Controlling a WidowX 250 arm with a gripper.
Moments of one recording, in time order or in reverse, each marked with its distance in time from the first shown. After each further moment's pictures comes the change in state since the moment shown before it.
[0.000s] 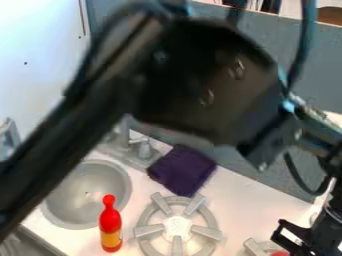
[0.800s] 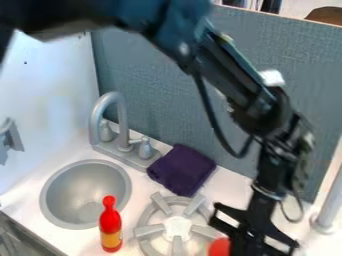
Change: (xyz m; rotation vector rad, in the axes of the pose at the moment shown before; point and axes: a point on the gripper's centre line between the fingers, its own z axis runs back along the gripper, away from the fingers) arm -0.034 0.078 -0.001 -0.114 0.049 0.071
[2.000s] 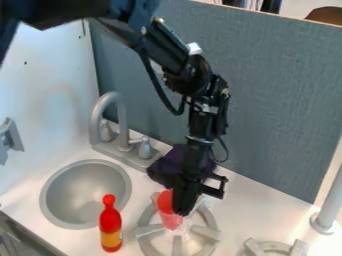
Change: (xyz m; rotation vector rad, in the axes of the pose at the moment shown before) arm 0.046 0.089 0.003 -0.077 0.092 0.118
